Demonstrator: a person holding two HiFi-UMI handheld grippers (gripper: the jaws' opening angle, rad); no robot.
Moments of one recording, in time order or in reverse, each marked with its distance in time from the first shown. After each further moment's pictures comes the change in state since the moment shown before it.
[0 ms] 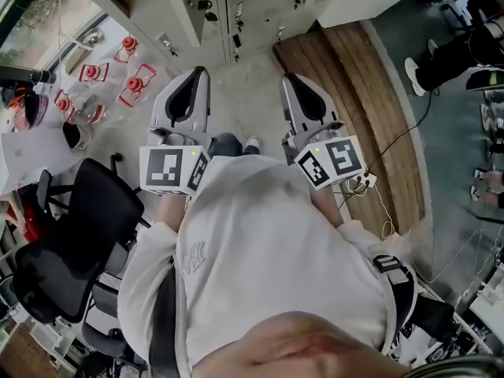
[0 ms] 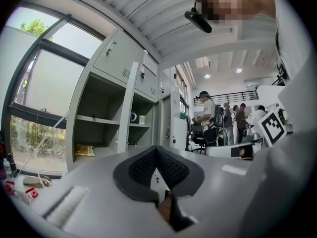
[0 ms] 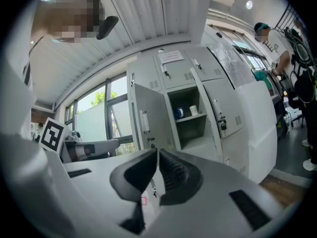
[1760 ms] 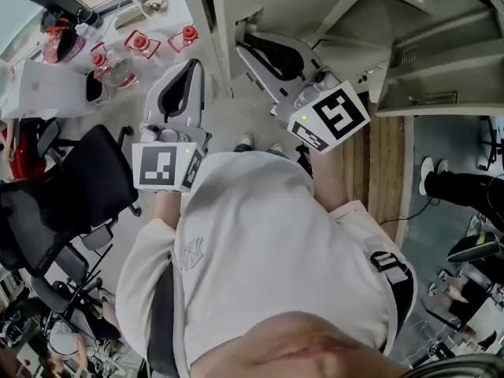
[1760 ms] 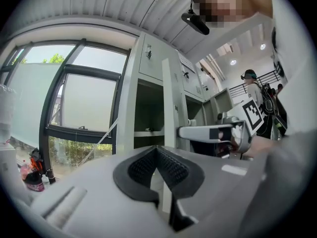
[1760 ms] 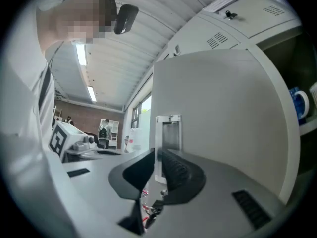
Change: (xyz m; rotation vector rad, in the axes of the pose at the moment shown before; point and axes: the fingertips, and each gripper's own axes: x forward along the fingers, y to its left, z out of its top) left arm 0.019 0.217 0.032 0.060 -0.037 0.422; right arm 0.288 0.137 0.052 -0.197 -0.018 0.825
